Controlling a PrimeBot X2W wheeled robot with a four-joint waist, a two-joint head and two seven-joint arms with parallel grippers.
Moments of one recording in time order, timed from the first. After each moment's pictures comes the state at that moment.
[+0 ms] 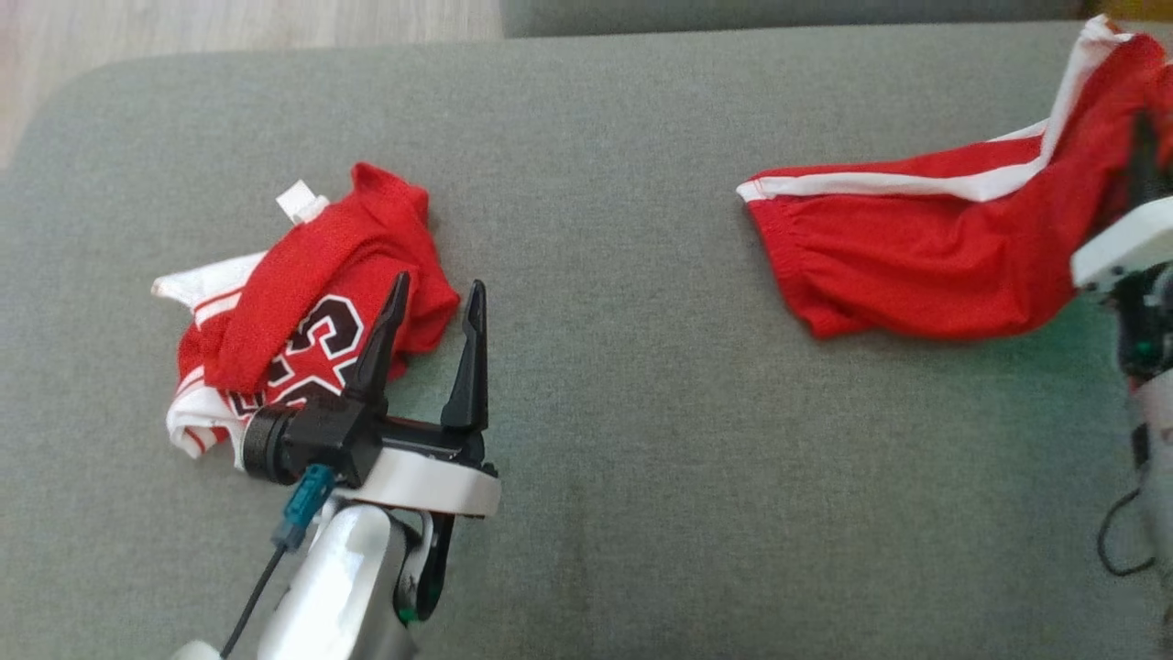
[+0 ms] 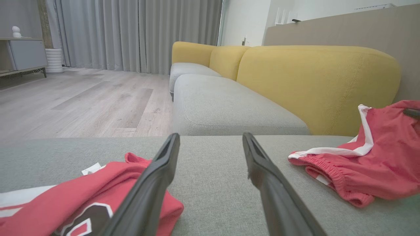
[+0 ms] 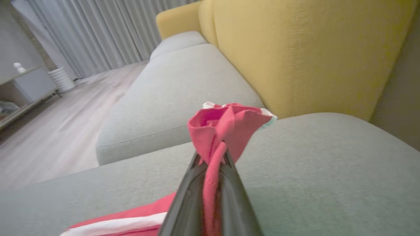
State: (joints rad) left arm -0.29 0.04 -0.35 0.29 -0.26 0.02 -0.25; right arm -0.72 -0.31 -0.08 0.88 0.37 0.13 -0.07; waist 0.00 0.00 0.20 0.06
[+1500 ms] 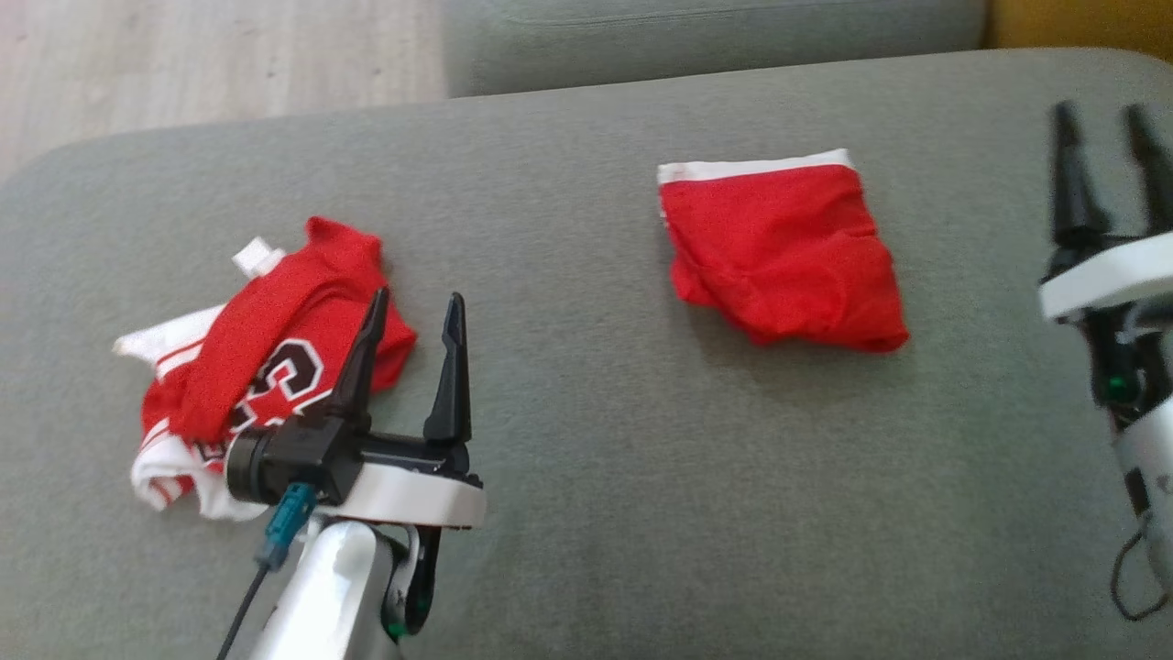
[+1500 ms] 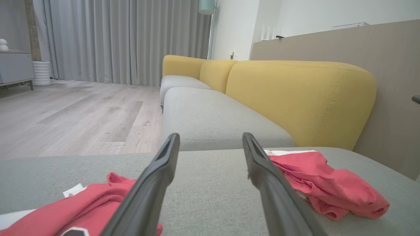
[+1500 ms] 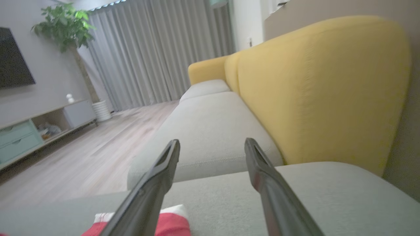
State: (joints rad) left arm -0.24 0.05 -0.31 0.26 -0.26 0.02 -0.25; right arm -0.60 -0.40 0.25 0.66 0.63 0.13 -0.25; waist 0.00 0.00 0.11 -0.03
